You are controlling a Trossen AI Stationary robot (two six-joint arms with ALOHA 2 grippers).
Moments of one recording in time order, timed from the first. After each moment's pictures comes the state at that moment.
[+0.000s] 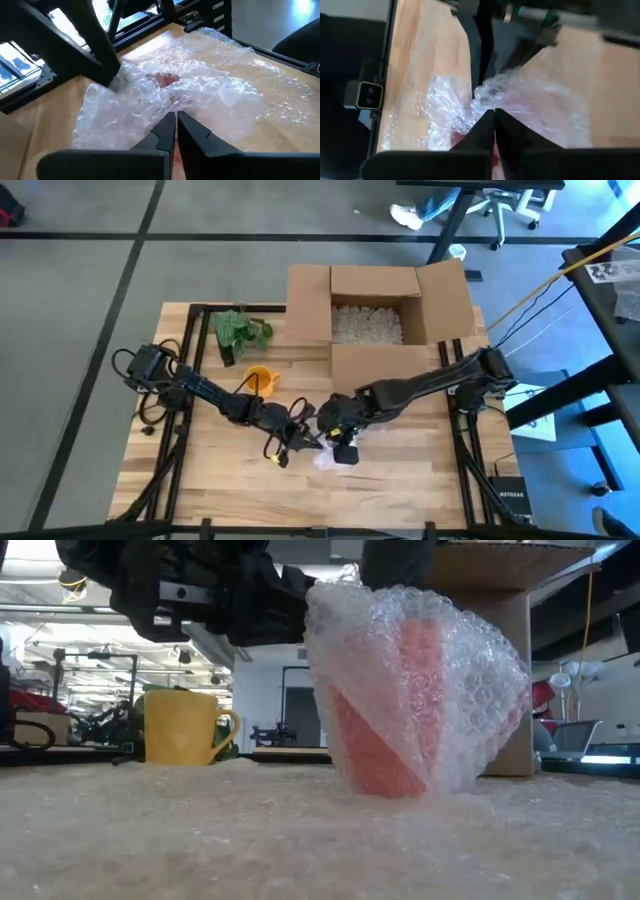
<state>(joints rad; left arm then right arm) -0.27 1.74 0.77 0.62 0.03 0.41 0.27 1.77 1.49 -0.70 -0.10 0.30</state>
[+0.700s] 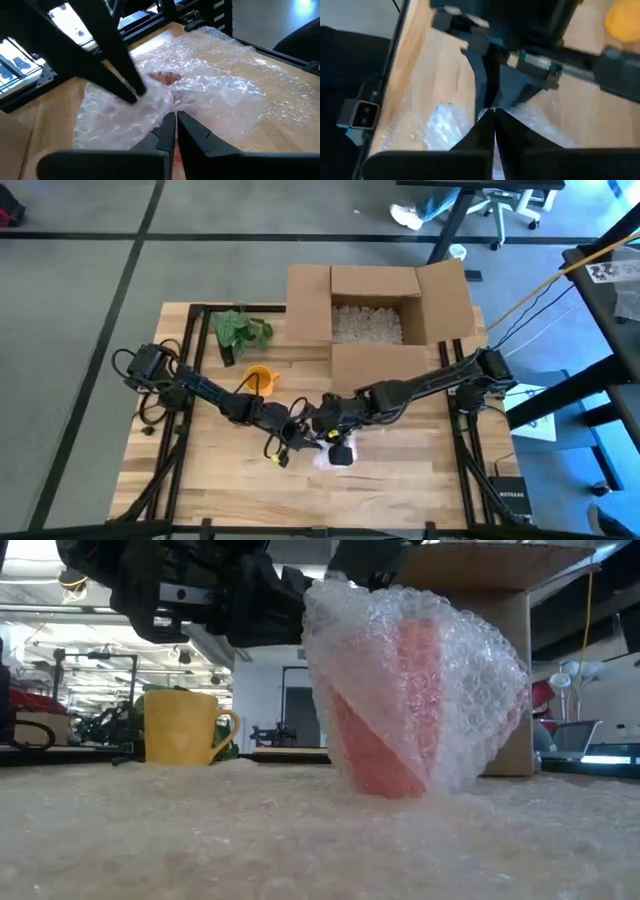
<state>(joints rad) -0.27 1.74 0.77 0.61 0.03 0.40 0.27 1.81 1.49 -0.58 -0.08 0.21</state>
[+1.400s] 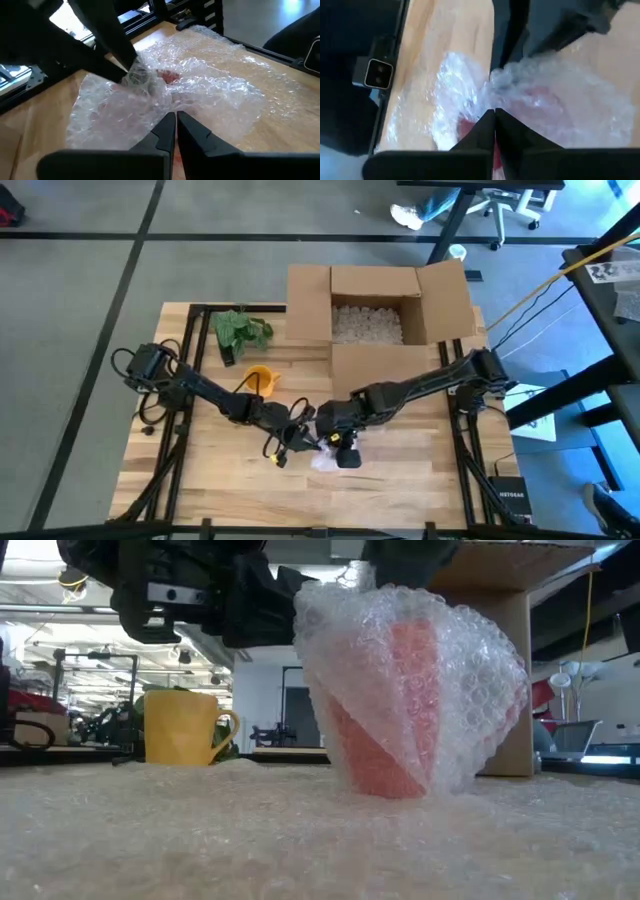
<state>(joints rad) -0.27 1.74 0.77 0.58 0.07 0.42 0.27 1.85 1.45 -0.63 -0.26 0.20</state>
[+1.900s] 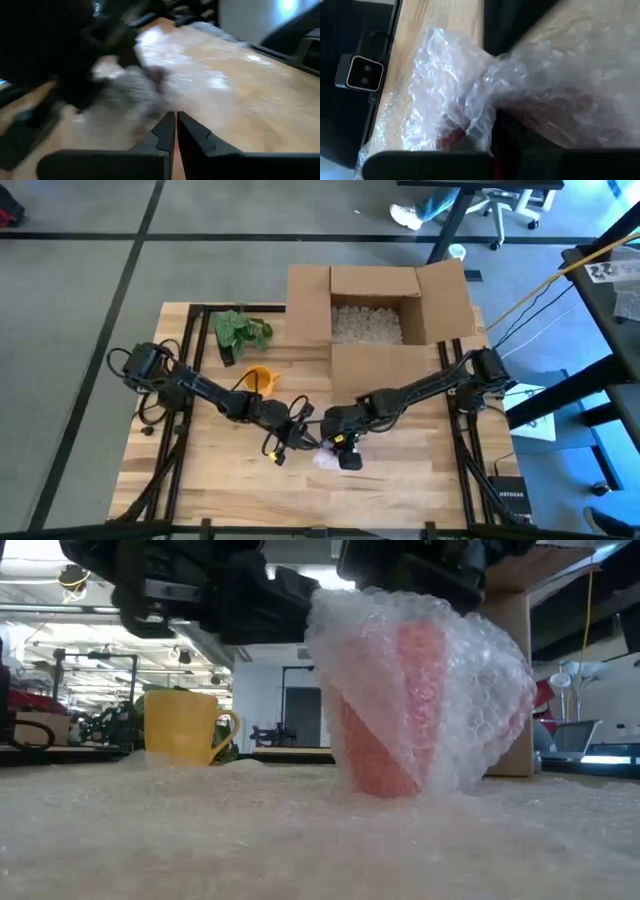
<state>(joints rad) -0.30 1.68 0.77 0.53 0.12 0.42 0.27 1.84 1.18 -0.33 -0.27 0.28</state>
